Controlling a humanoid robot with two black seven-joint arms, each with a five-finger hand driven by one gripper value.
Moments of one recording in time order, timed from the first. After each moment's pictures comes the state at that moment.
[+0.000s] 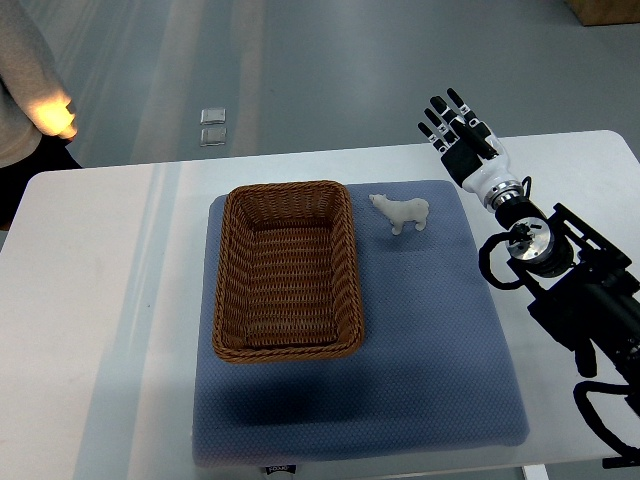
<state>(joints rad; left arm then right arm) 0.05 0.00 -0.02 -0.20 0.01 -0.08 0.04 0.69 -0.05 1.10 0.62 -0.15 0.23 0.21</state>
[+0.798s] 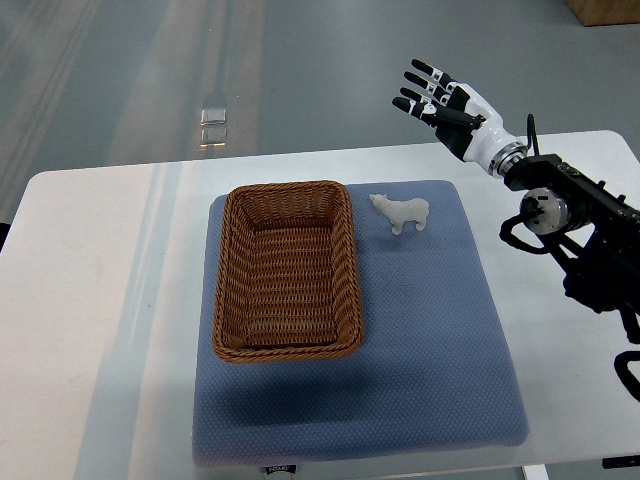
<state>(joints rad) 0.05 0.00 -0.02 -0.20 0.01 -0.08 0.04 0.83 -0.21 0.85 0.72 -0.54 0.25 0.17</state>
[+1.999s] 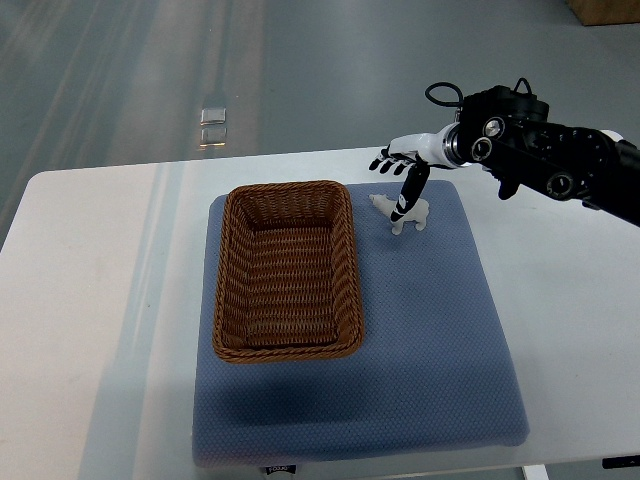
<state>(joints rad) 0.05 0.00 -0.02 -0.23 0.02 -0.09 0.04 1.22 -0.23 0.15 0.77 -0.99 0.36 -0.31</state>
